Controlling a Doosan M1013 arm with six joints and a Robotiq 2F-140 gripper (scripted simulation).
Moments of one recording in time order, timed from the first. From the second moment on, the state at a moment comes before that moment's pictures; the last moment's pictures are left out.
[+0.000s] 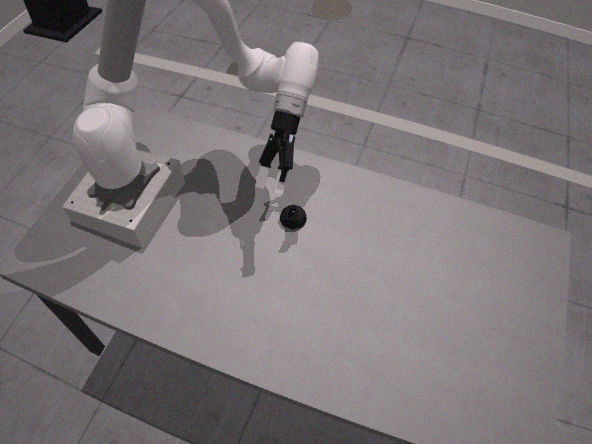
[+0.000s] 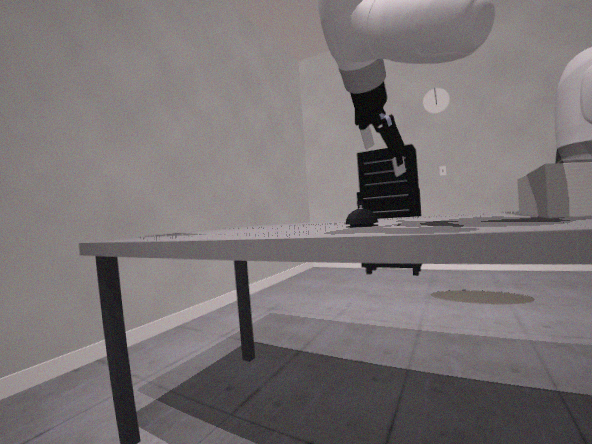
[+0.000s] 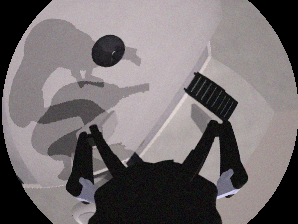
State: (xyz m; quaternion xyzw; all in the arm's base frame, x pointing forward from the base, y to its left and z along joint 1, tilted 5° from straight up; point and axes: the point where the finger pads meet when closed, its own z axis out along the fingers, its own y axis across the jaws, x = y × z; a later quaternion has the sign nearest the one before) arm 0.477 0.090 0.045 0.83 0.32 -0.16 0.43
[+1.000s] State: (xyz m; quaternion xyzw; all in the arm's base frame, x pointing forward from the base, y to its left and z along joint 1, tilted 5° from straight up) arm 0.534 0.132 0.027 0.99 0.15 -0.04 0.02
